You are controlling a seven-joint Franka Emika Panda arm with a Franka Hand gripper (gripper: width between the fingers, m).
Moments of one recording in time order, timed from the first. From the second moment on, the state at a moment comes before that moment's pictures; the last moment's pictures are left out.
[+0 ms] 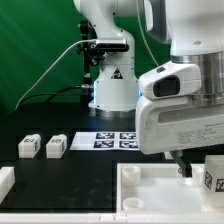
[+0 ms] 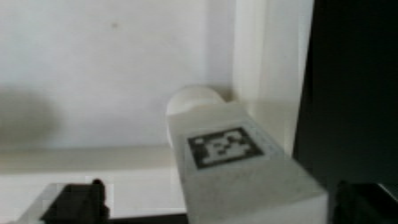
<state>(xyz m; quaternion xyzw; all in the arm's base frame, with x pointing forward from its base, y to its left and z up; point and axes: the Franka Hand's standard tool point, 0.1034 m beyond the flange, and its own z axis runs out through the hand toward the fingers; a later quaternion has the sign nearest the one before) 0.634 0.113 0.078 -1.00 -0.01 -0.03 0.07</state>
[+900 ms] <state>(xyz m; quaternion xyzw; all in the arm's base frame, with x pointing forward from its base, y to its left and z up) 0.628 0.113 0.075 -0.85 0.51 0.01 0.12</state>
